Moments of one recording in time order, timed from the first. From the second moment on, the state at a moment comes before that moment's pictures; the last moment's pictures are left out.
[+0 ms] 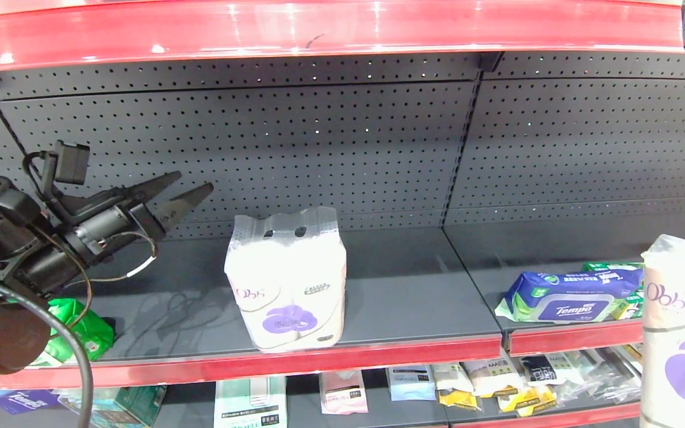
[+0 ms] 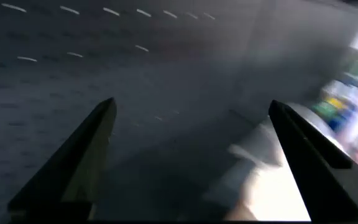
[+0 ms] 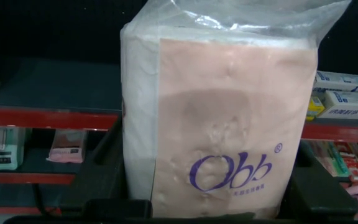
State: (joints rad) left arm 0.03 1.84 -0.56 -1.53 -0.66 -0.28; right arm 0.29 0.60 -0.46 0.05 -0.30 -0.11
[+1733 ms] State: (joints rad) left arm 0.05 0.98 -0.29 -0.44 -0.22 -0.05; right arm 0.29 0.61 -0.45 0.05 -0.21 -0.11
